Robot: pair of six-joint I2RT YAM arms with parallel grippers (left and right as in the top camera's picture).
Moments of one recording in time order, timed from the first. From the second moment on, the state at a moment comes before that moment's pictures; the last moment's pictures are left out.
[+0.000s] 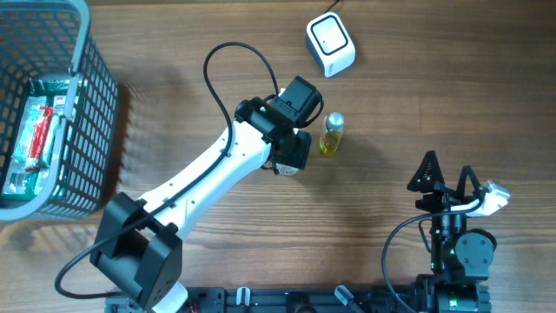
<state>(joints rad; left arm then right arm) -0.68 1.75 1.41 -0.97 -0.04 -0.39 -0.06 0.03 0.01 0.01 0.10 0.50</state>
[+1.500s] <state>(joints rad) -0.68 1.77 1.36 -0.92 -0.04 -0.39 -0.06 0.03 0.01 0.01 0.10 0.50</state>
